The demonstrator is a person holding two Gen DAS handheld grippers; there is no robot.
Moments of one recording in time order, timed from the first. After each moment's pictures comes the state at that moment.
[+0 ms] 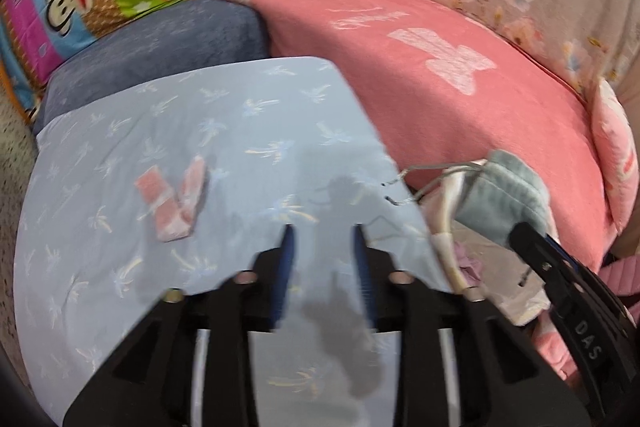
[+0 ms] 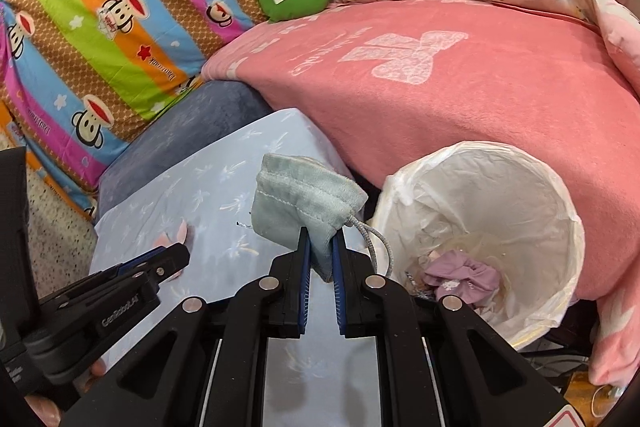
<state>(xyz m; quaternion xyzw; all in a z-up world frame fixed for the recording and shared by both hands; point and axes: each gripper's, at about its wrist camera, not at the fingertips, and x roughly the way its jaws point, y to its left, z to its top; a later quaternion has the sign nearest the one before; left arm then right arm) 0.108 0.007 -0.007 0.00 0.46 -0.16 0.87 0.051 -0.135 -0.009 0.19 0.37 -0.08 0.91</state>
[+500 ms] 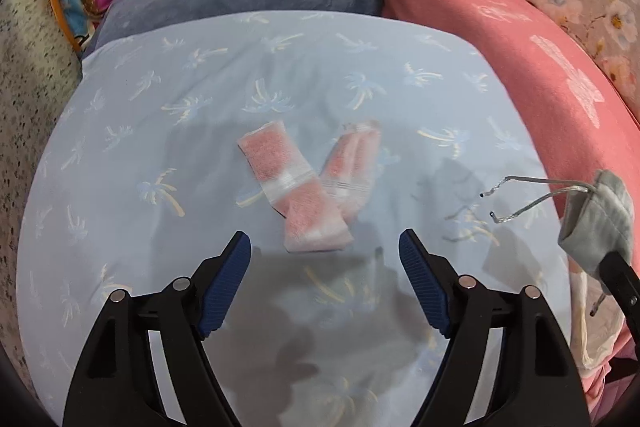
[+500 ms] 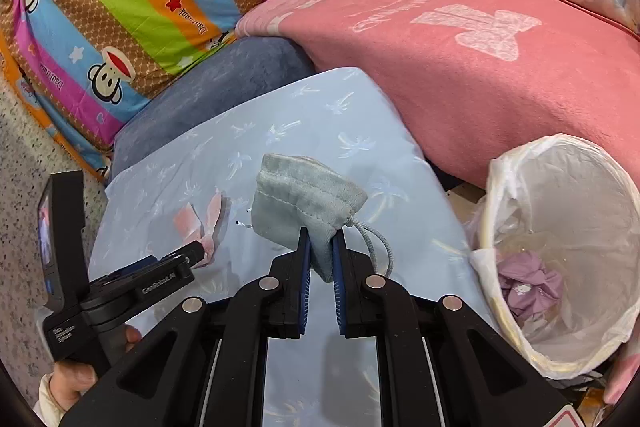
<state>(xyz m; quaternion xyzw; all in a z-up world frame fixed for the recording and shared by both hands) 0.169 0.098 -0.075 -0.03 0.51 -0.04 0.86 0.122 -0.065 -0.043 0.16 0.42 -0.03 0.89</state>
